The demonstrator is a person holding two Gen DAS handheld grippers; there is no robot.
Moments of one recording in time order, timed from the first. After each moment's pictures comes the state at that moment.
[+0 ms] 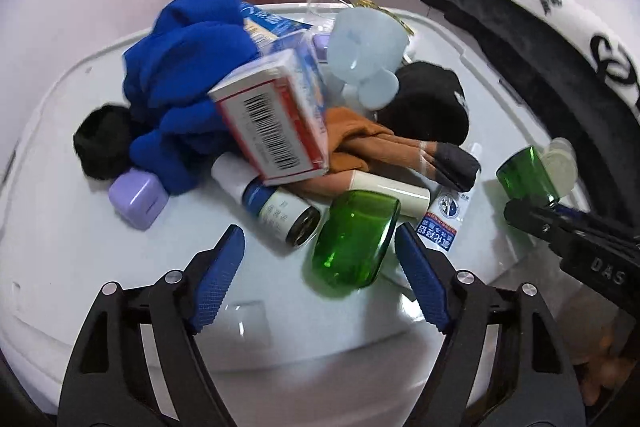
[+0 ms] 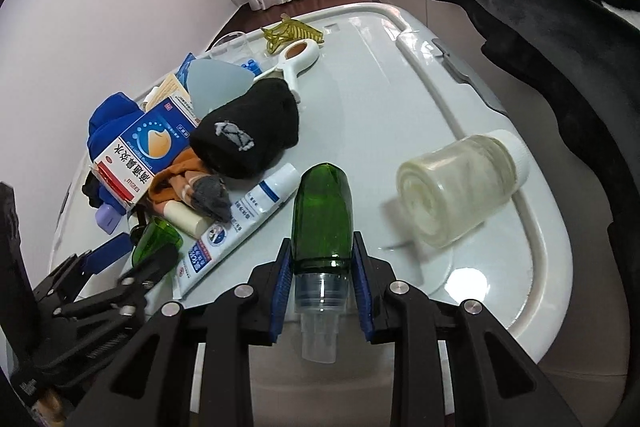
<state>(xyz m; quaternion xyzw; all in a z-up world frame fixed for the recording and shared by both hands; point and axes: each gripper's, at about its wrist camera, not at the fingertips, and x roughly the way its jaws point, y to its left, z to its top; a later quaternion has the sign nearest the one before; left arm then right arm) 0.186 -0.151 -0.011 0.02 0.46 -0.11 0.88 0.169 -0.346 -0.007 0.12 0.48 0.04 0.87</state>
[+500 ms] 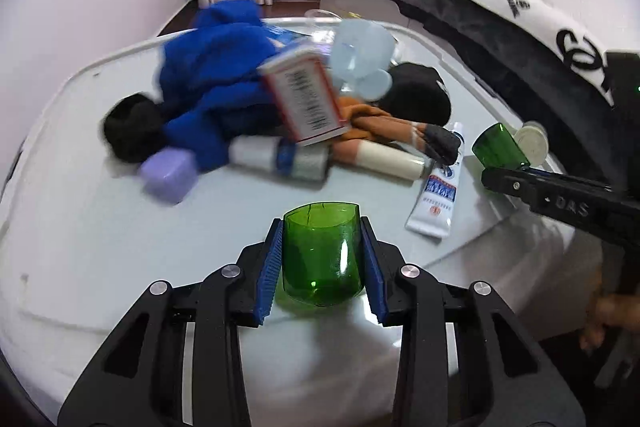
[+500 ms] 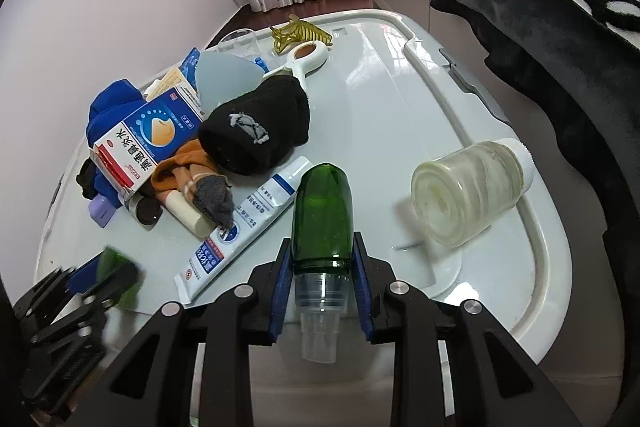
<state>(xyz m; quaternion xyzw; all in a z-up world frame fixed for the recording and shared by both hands) 0.139 -0.110 -0.003 0.00 0.42 -0.15 0.89 0.165 -0.334 -0.005 0.10 0.47 0.03 0.88</state>
